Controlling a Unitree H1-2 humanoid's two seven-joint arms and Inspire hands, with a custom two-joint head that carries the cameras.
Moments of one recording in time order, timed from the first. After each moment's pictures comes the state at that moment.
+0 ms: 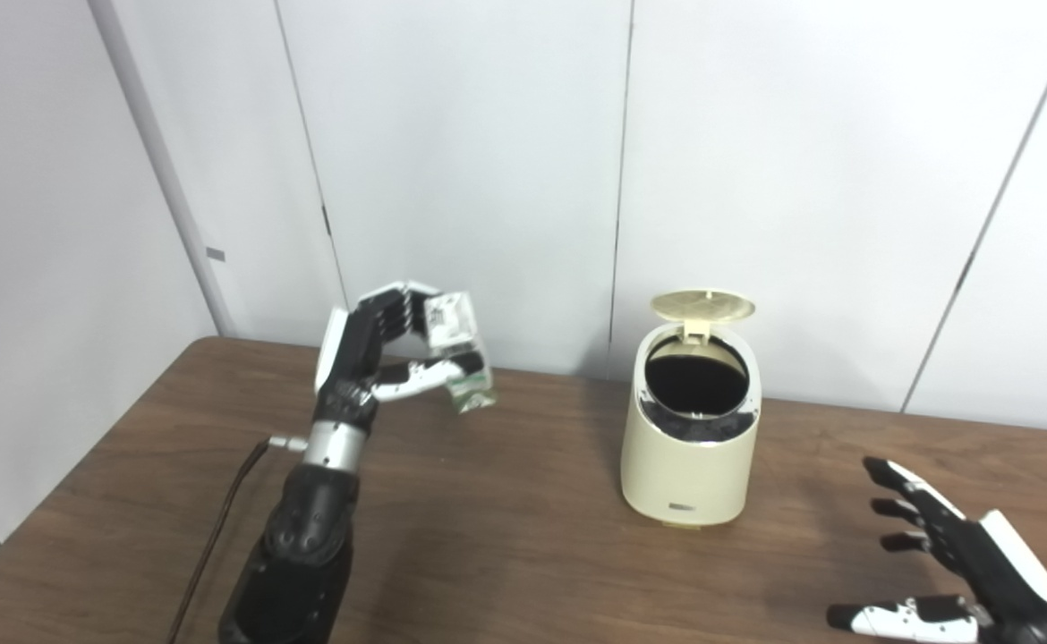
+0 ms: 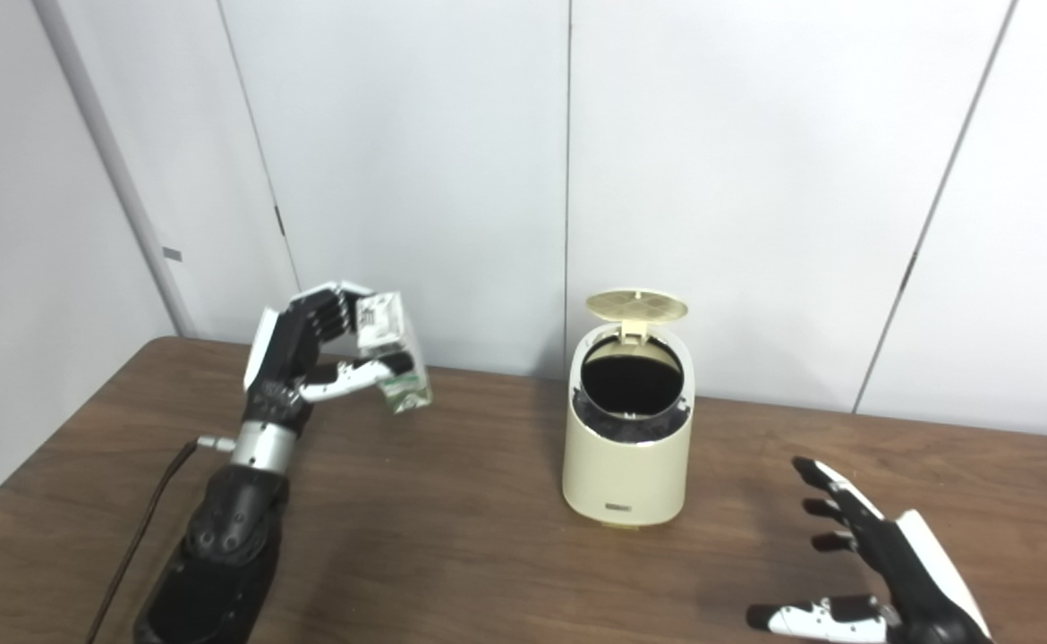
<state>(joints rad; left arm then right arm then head) -0.51 0.27 0.09 0.31 0.01 -0.43 0.04 -0.15 -0.32 0.08 -0.34 -0.32 0.34 0.20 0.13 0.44</state>
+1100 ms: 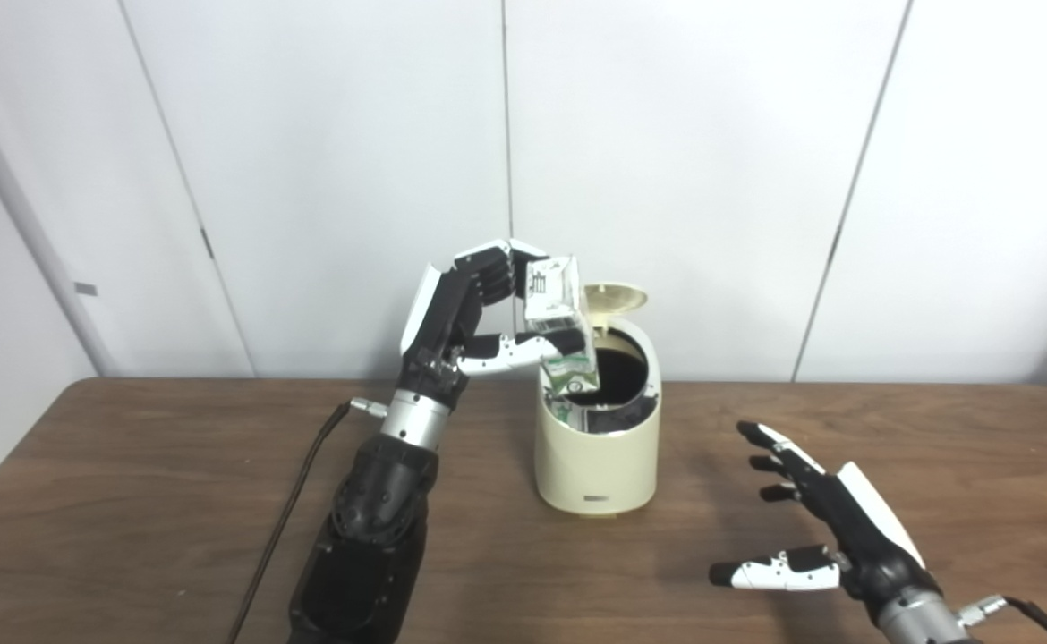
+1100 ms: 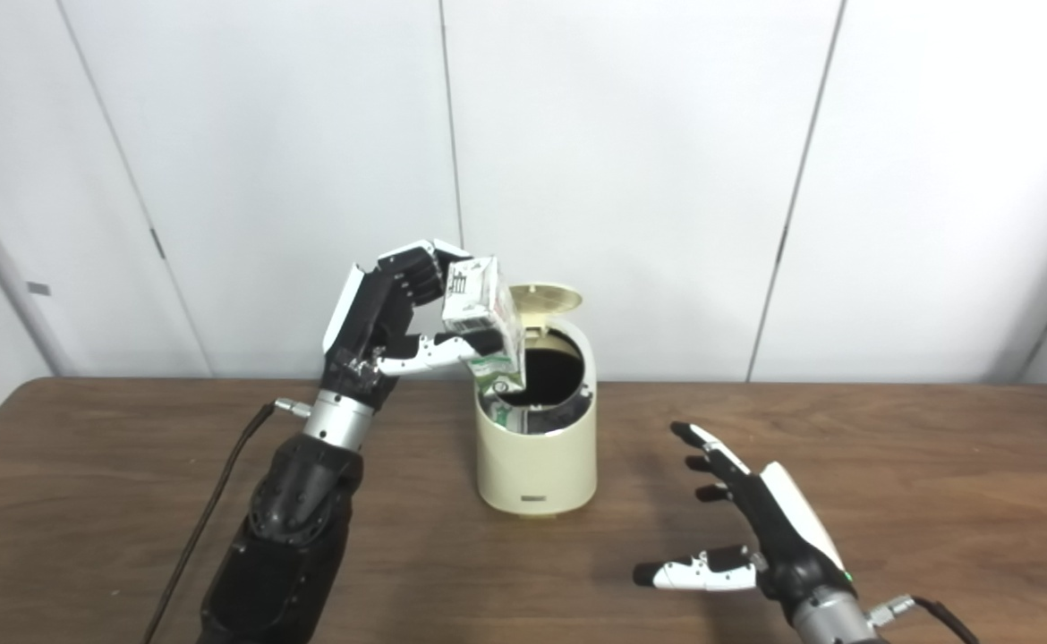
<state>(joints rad) -0.65 0.05 -0.02 0.35 -0.01 -0.43 -0.10 -0.16 -0.27 0.09 -0.29 -0.37 0.27 0.16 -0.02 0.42</state>
